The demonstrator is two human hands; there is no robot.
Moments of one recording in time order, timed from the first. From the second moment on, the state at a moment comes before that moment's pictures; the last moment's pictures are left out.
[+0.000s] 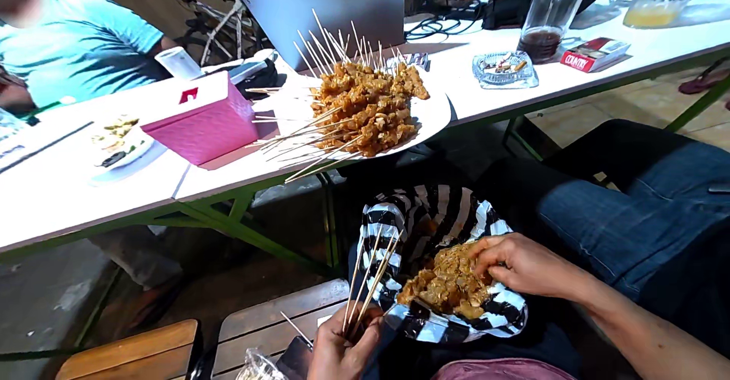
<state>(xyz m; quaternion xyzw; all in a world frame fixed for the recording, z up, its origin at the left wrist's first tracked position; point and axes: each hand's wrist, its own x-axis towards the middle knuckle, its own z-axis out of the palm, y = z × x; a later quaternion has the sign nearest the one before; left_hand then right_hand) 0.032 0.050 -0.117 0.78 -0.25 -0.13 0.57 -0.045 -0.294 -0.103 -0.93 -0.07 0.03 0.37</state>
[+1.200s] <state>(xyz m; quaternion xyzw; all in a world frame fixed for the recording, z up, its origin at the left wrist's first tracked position) 0.028 0.042 -0.116 0.74 -0.27 -0.15 0.60 -0.045 -0.286 -0.104 -0.68 0.05 -0.03 0.73</state>
